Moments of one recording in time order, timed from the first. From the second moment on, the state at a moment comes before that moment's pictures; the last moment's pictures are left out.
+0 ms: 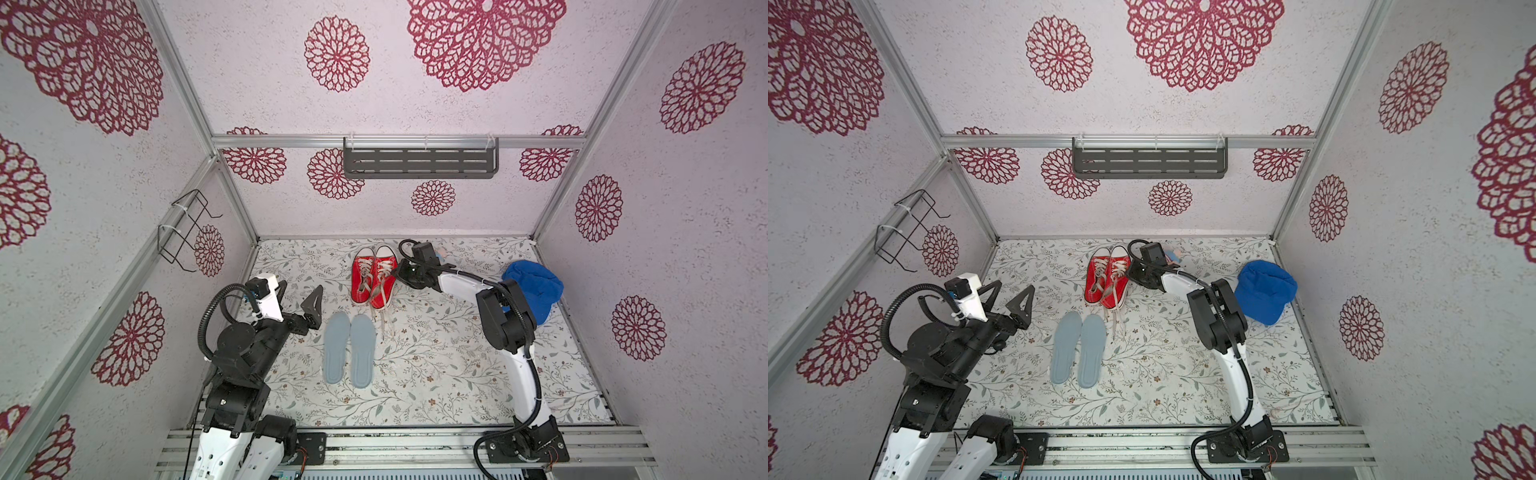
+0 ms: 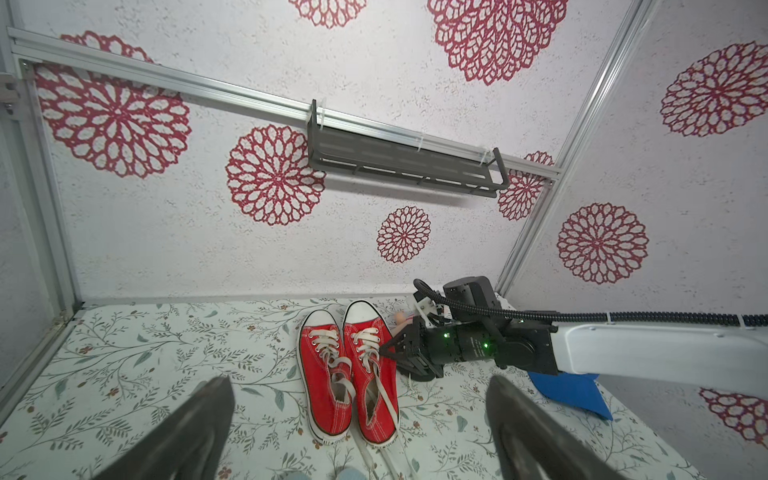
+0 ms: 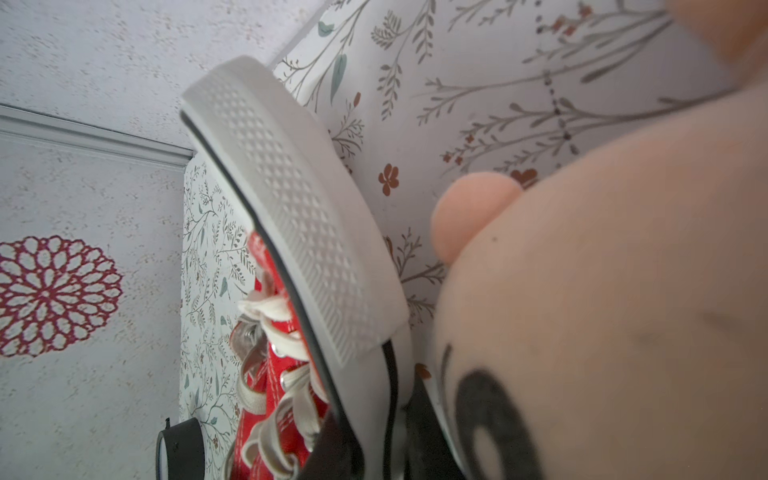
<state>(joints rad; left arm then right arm) -0.18 0.54 0.73 -0.18 0.12 -0.22 0.51 2.30 1.74 -0.12 -0.25 0.86</state>
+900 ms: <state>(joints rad) -0.16 0.65 0.69 -0.18 -0.04 -0.28 0.50 1.87 1.56 -0.24 -0.07 0.49</state>
